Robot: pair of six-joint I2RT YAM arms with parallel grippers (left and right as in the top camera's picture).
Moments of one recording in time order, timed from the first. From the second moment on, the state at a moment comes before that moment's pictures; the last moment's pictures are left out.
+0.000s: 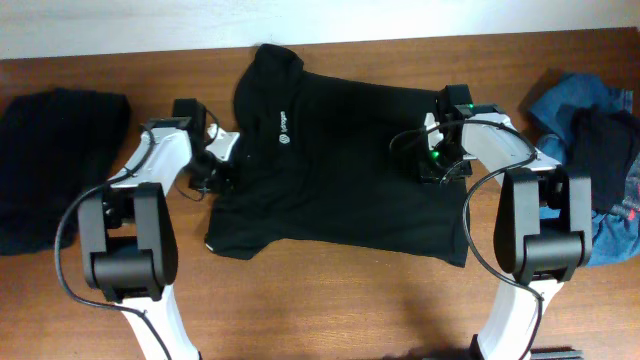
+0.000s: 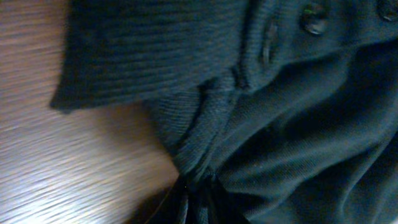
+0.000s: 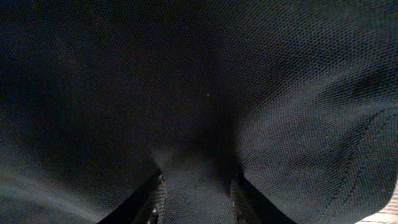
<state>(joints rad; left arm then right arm) -0.01 2.13 1.49 -0.91 0.33 0.19 0.02 2.08 1.44 -0.88 -0.09 0.00</state>
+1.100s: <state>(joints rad) 0.04 2.14 1.77 -1.03 0.16 0.09 0.02 2.08 1.44 -0.86 -0.07 0.00</state>
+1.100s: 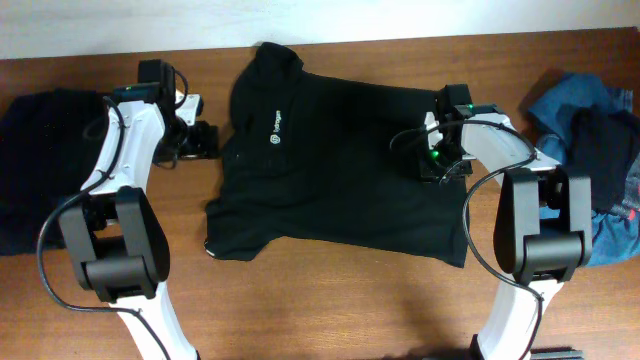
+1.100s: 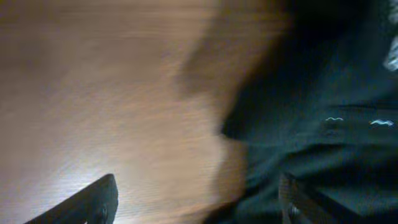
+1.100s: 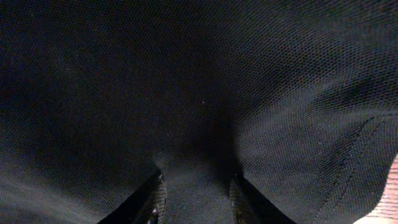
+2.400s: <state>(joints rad) -0.10 2.28 1.77 -0.84 -0.03 0.08 0.02 2.08 1.44 -0.86 -0.07 0.00</state>
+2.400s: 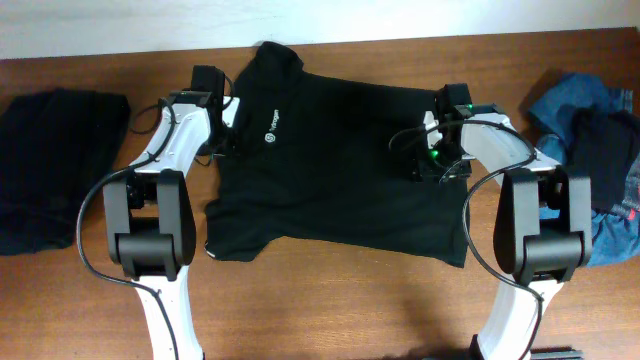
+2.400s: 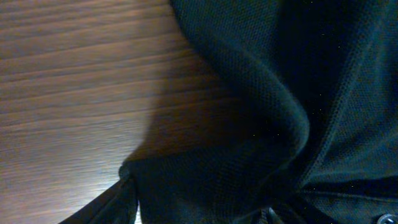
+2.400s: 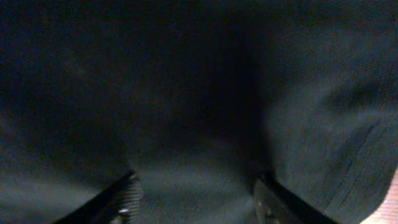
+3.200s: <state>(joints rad) 0.00 2.28 1.78 -0.89 -0.20 -0.01 0.02 2.06 1.44 -0.89 -0.04 -0.01</state>
